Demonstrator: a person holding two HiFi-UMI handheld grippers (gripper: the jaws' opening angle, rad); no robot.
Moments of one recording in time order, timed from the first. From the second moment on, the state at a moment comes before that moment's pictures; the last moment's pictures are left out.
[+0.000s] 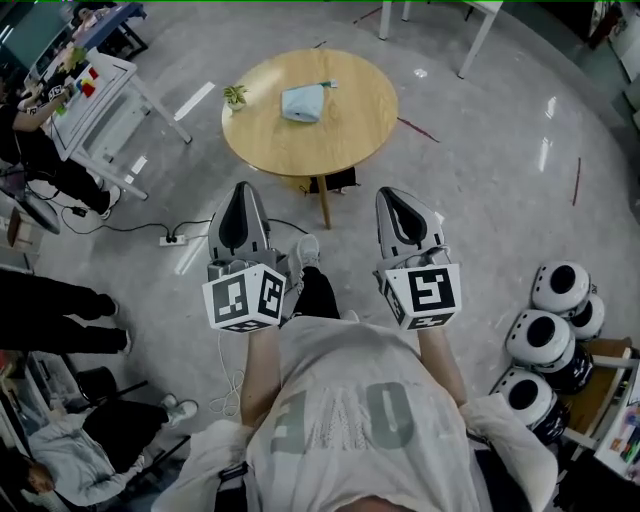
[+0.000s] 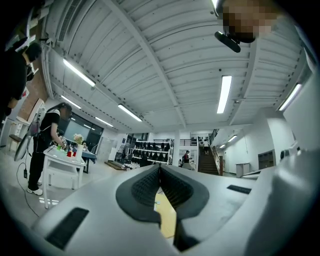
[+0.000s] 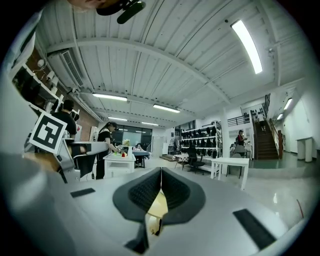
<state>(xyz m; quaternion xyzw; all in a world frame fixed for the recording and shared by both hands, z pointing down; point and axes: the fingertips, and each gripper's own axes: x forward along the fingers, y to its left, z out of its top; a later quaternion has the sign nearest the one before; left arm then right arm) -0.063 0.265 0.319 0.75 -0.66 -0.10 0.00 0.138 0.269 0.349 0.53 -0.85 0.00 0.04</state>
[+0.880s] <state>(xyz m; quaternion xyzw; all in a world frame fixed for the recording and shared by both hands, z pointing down) -0.136 -0.017 0.316 0.77 -0.63 -0.10 0.00 0.073 0.001 0.345 0.59 -0.80 -0.01 0.09</state>
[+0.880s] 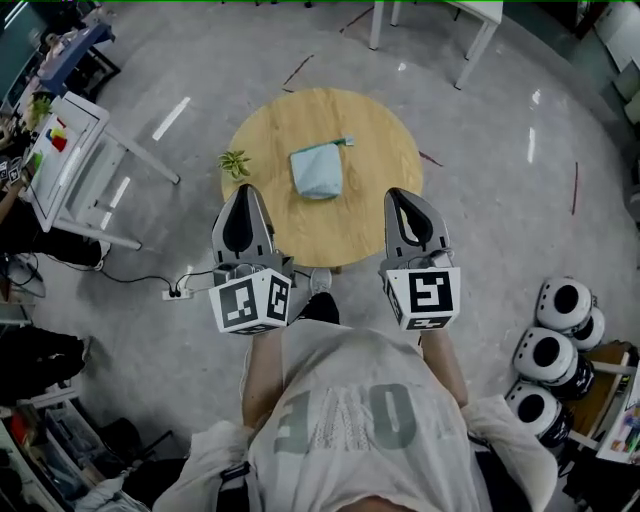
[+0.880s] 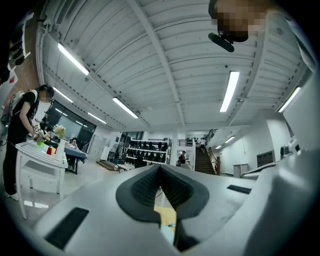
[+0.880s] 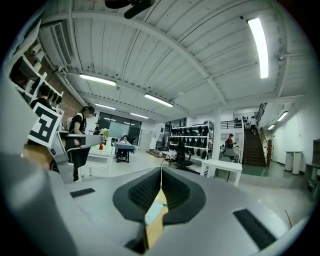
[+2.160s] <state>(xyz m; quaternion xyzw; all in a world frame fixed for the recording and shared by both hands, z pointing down) -0.199 -0.177 0.340 0.76 -0.65 -0.07 -0.01 -0.016 -0.184 0.391 0.57 -0.81 0.04 0.14</state>
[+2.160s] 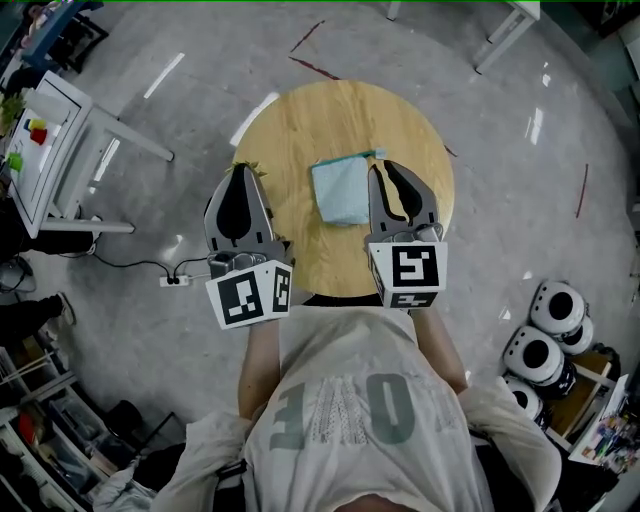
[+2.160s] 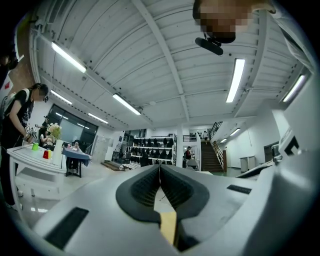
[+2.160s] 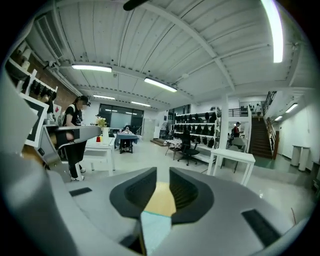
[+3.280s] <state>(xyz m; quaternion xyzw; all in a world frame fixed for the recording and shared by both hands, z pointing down) -0.303 -0.182 0.437 0.69 -0.72 -0.06 0.09 -0.113 -0.264 0.678 0.49 -0.67 0.24 0.51</state>
